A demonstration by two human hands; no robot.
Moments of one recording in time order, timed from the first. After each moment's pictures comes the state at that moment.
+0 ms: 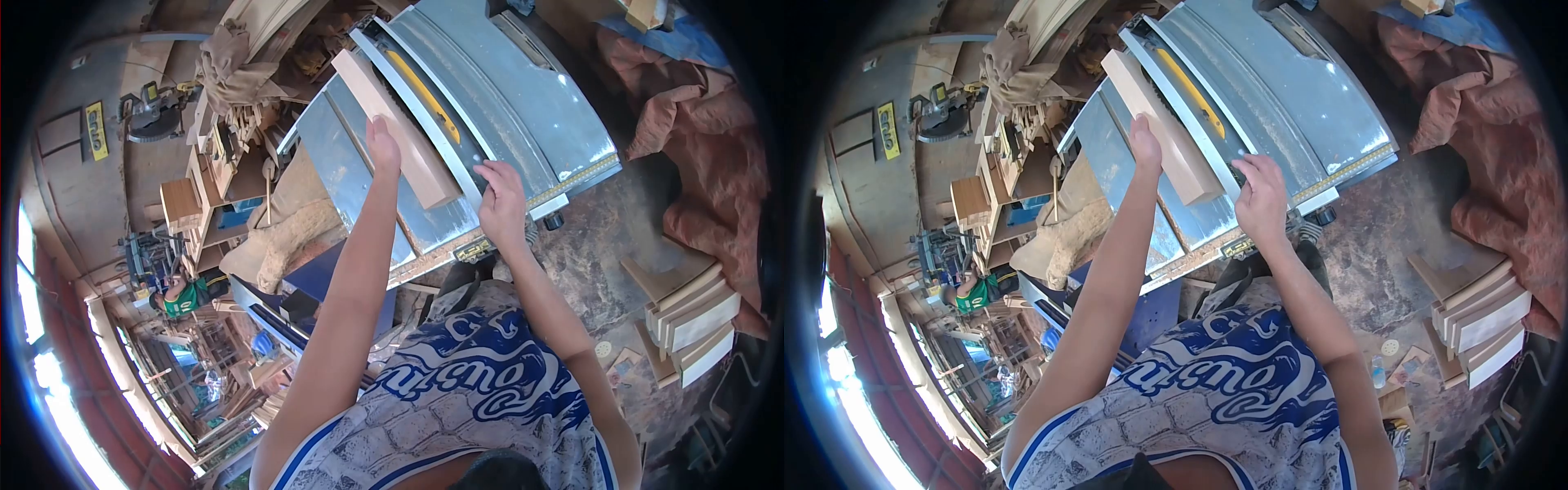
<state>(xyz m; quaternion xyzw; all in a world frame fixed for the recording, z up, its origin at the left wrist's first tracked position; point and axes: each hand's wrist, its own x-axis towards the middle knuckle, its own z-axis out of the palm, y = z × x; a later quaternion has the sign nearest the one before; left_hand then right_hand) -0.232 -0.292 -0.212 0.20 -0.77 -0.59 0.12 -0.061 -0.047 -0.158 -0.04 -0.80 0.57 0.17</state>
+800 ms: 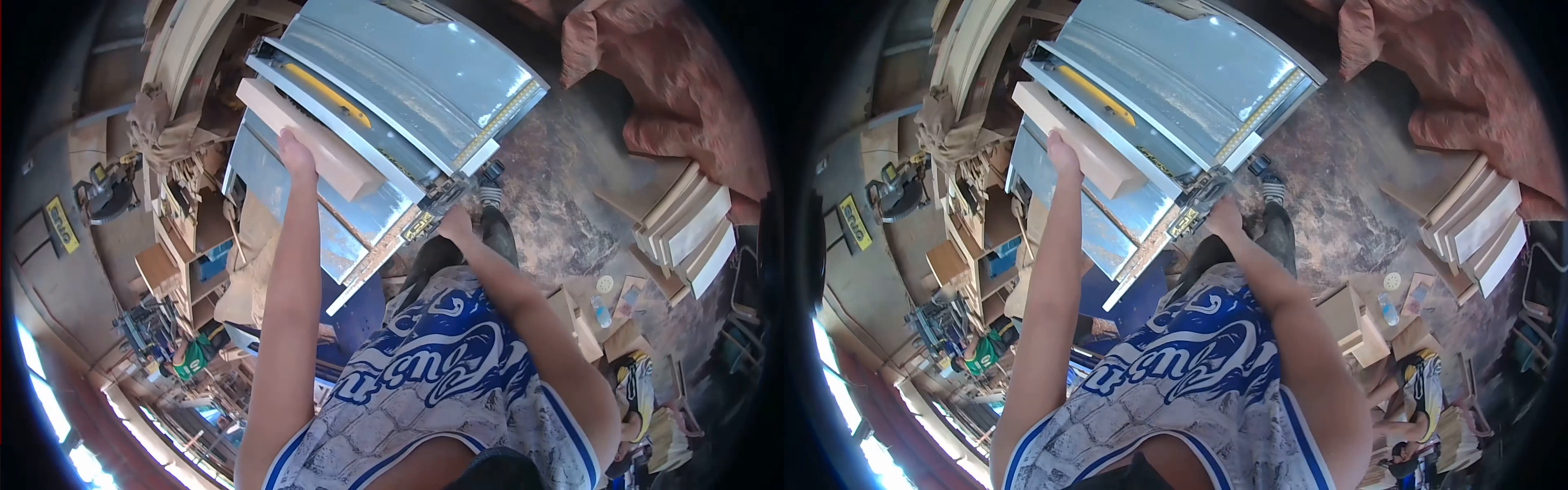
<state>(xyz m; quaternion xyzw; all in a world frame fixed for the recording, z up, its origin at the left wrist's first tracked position) -0.243 -0.306 -0.218 0.21 -0.80 -0.57 0.05 0.069 -0.081 -0.384 -0.07 -0.88 0.42 -0.22</state>
